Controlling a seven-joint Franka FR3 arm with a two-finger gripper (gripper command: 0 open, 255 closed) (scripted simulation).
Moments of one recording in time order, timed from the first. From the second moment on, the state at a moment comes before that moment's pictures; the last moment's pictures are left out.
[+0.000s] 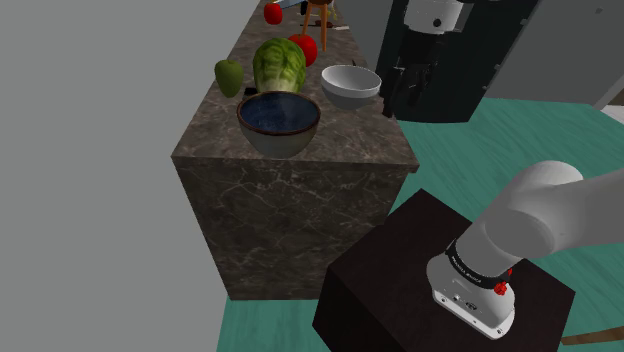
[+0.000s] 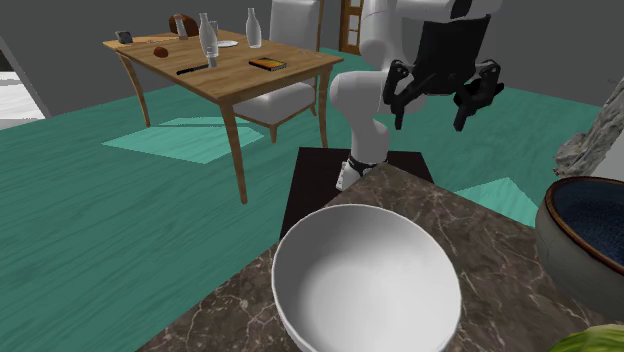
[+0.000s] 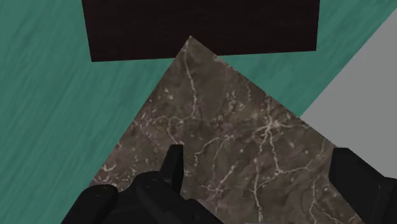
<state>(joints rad) -0.01 -0.76 0.07 -2.43 0.09 1.63 0.07</state>
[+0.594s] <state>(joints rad) -0.06 -0.52 -0.03 -2.27 0.04 1.69 -0.06</state>
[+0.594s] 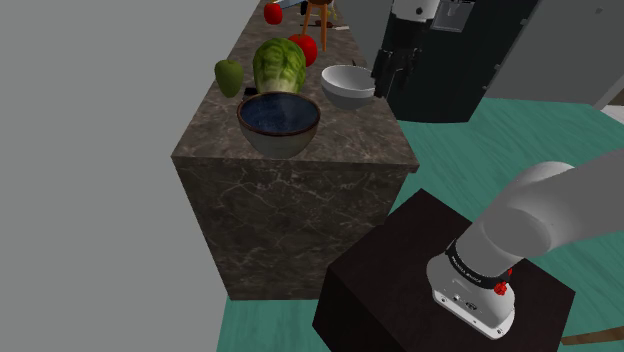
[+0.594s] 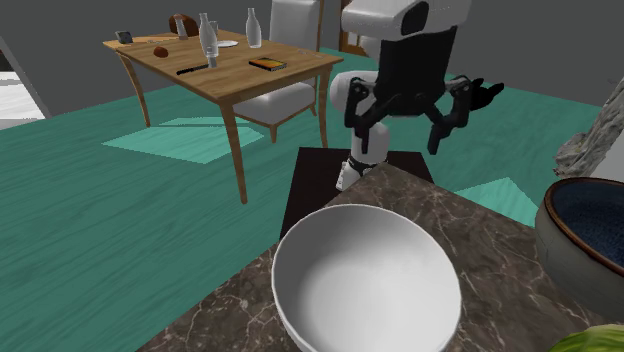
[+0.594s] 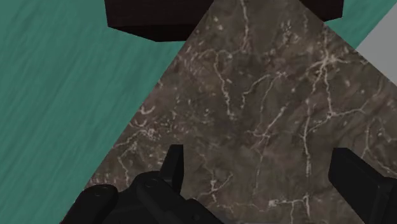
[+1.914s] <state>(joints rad) -0.15 0.16 -0.21 -1.60 0.12 1.65 -0.37</state>
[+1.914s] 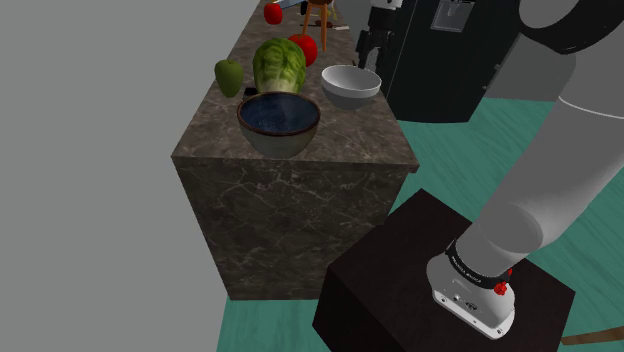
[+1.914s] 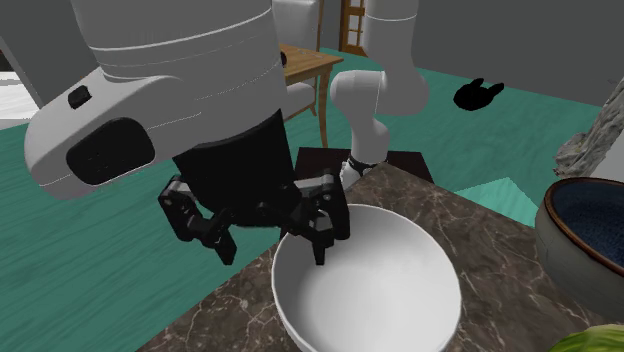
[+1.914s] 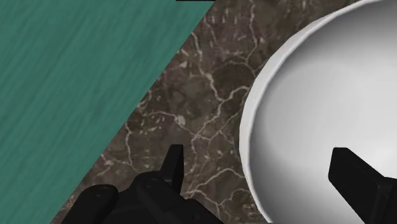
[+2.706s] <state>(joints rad) -0.14 0.16 -0.21 -1.68 0.12 1.73 -0.37</state>
